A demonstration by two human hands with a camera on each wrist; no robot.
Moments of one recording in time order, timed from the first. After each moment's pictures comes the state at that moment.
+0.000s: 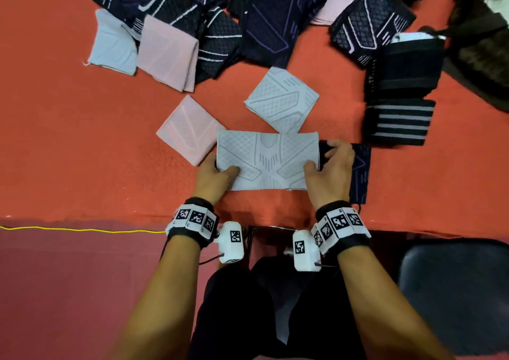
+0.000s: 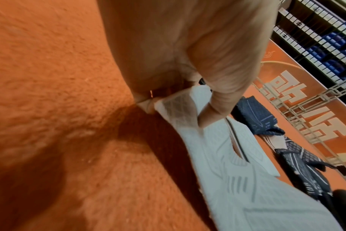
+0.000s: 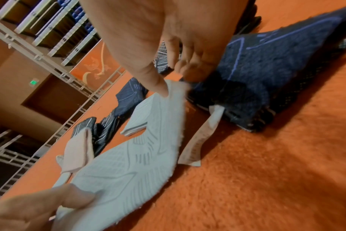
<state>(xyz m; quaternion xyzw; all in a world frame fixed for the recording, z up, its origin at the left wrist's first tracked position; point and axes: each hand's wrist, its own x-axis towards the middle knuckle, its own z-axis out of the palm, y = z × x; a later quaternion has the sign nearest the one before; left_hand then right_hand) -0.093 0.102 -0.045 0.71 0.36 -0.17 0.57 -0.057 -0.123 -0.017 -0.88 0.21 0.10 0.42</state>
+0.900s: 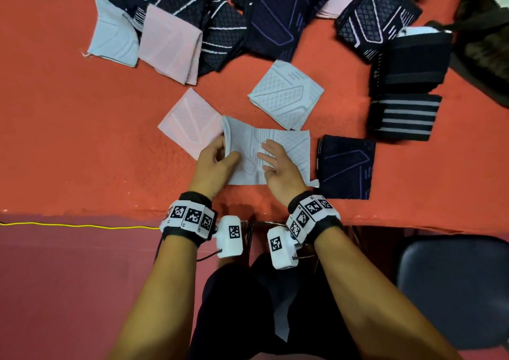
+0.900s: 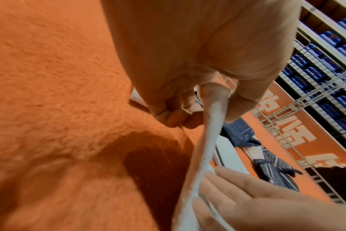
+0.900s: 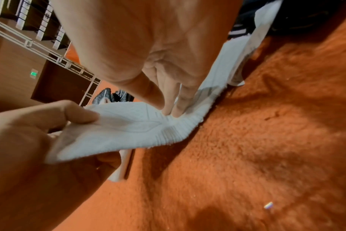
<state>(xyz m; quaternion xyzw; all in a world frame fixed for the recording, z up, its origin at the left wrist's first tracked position) -0.085 0.103 -0.014 0.70 0.28 -0.13 0.64 -0.075 -0.056 -0.044 -0.74 0.08 0.35 0.57</state>
